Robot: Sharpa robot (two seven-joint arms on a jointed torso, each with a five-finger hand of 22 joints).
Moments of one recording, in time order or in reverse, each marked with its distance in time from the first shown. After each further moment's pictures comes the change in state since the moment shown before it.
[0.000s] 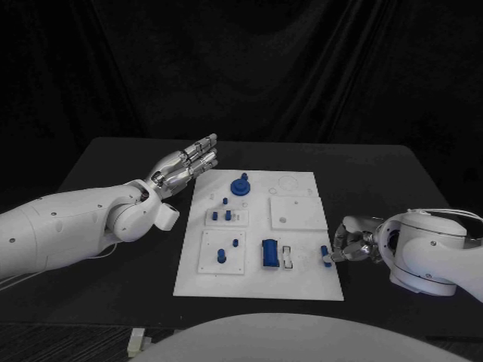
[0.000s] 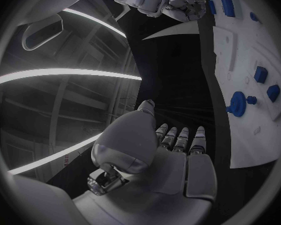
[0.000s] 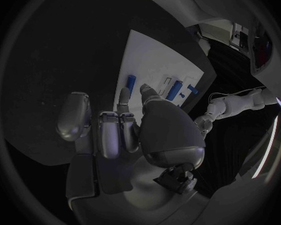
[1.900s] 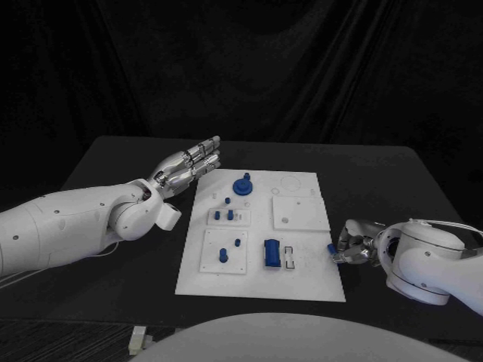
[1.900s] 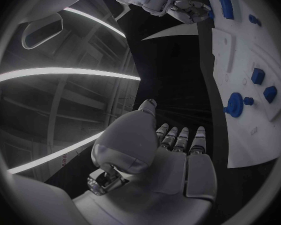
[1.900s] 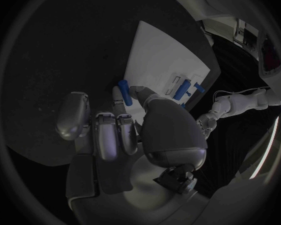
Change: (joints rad) left arm -0.001 -0.006 0.000 0.001 0.000 0.013 -0.017; left_hand 0.012 -0.004 0.021 -0.037 0.030 0.007 0.014 0.000 0.001 0.002 0.016 0.000 0.000 0.000 0.000 0.000 0.000 0.000 0.000 0.007 0.000 0.001; right arm -0.054 0.024 0.003 -0.049 -0.028 -0.100 0.018; right_hand 0.037 -0.044 0.348 -0.157 0.323 0.114 0.053 -0.291 -0.359 0.002 0.034 0.000 0.000 0.001 0.023 0.000 0.000 0.000 0.002 0.016 -0.005 -0.001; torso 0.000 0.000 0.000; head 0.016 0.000
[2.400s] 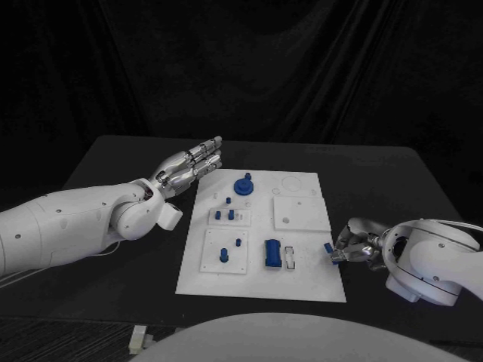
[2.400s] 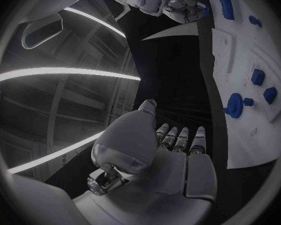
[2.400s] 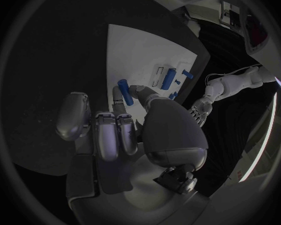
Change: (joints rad) left arm 0.000 0.001 0.000 0.002 0.000 0.000 -0.002; left_hand 0.000 0.000 0.000 0.000 0.000 0.000 0.007 0.000 0.000 0.000 0.000 0.000 -0.001 0.000 0.000 0.000 0.000 0.000 0.000 0.000 0.000 0.000; right arm 0.031 -0.037 0.003 0.058 0.191 -0.053 0.024; right_hand -0.010 -0.010 0.023 -0.024 -0.024 0.007 0.000 0.000 -0.007 0.000 0.000 0.000 0.000 0.001 0.001 0.000 0.000 0.000 0.000 0.000 0.010 0.000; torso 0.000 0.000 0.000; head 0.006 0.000
